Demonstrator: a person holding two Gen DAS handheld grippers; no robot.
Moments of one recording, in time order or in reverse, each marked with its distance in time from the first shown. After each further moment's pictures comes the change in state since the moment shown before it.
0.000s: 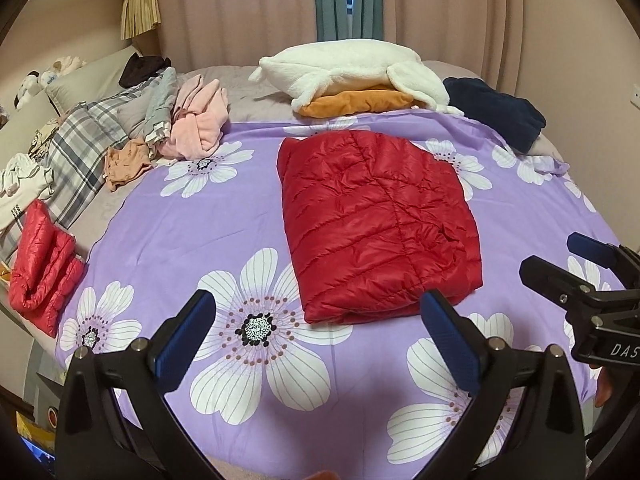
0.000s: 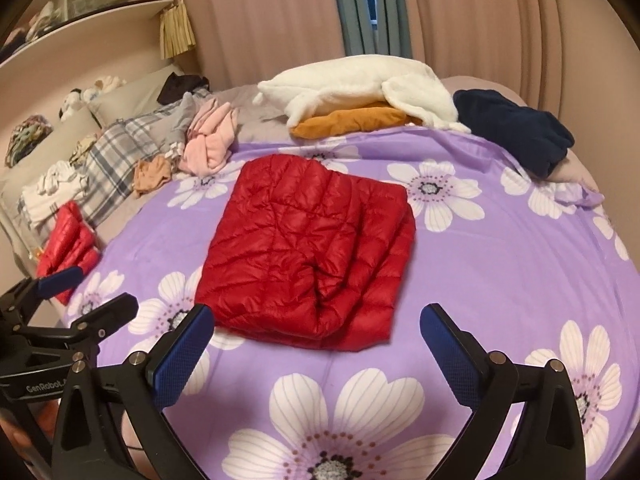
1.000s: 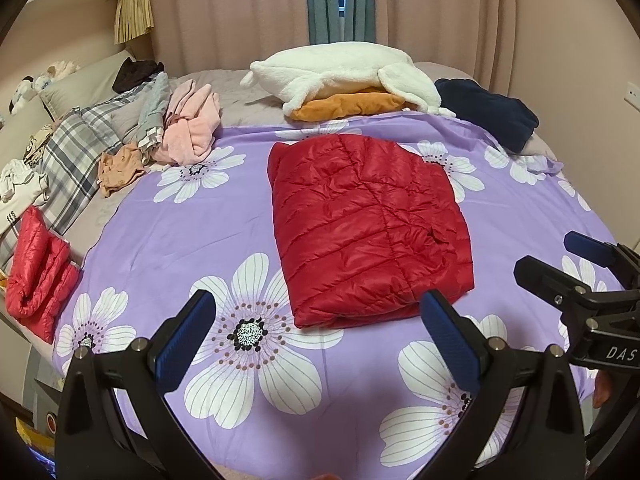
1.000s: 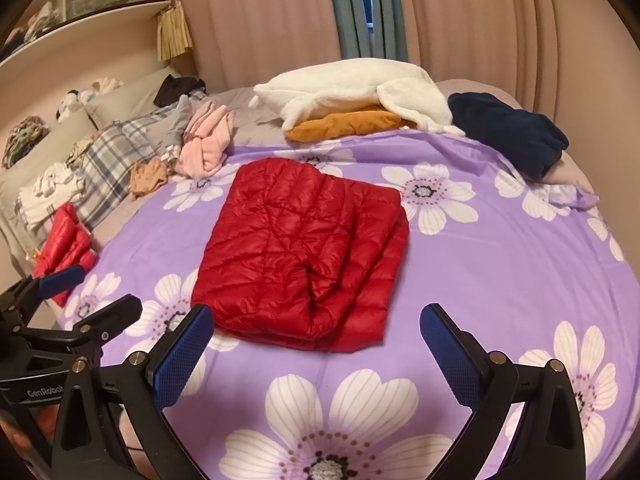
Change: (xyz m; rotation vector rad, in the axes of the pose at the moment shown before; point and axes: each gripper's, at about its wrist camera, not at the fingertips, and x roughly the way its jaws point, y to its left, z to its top) left arm 0.000 -0.011 0.004 0.011 -0.011 -0.016; right arm -0.003 -0.005 0.003 -0.001 -0.007 -0.007
